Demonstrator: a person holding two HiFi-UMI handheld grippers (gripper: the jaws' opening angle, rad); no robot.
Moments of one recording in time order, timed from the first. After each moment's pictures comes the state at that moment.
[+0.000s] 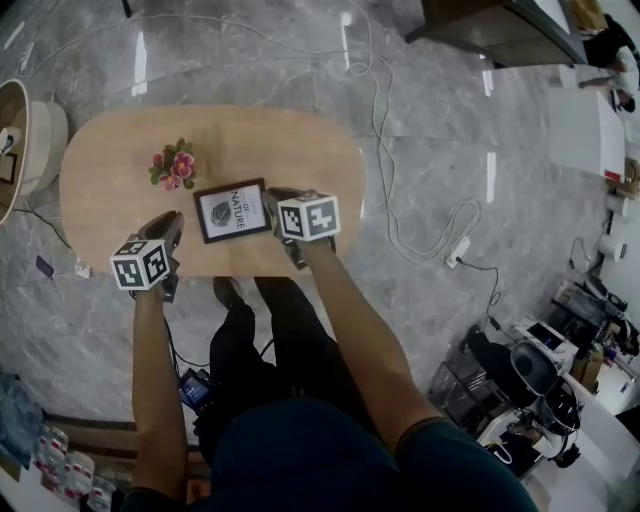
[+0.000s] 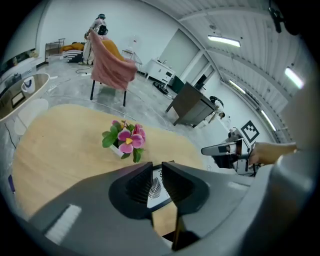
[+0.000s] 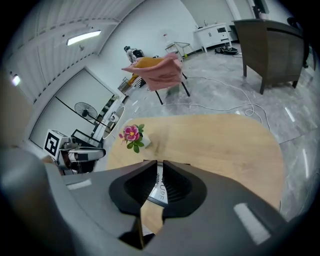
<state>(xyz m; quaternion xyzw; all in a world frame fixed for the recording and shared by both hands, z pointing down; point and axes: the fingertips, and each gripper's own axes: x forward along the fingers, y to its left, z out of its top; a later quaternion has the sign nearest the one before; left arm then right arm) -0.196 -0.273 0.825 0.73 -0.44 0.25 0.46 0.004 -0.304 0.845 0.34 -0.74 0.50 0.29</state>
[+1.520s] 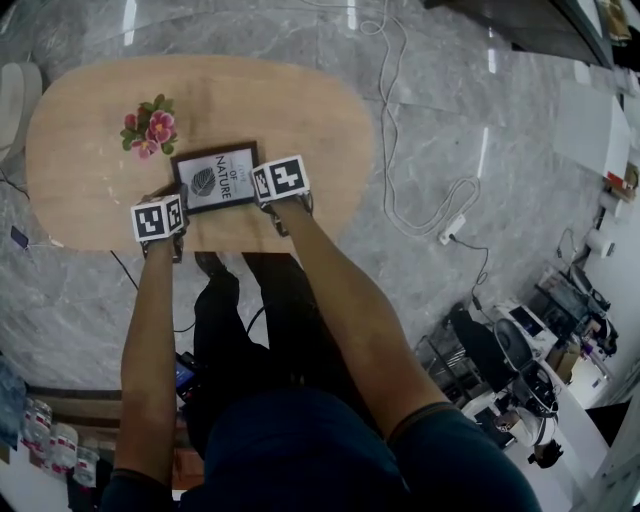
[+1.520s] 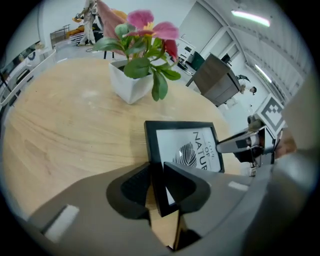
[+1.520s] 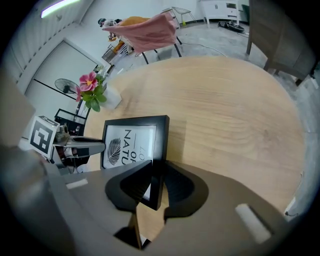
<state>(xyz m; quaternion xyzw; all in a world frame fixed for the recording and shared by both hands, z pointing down) -0.178 -0.229 1.000 0.63 -0.46 0.35 0.52 0.003 -0.256 1.001 0.30 -0.66 0.53 0.44</state>
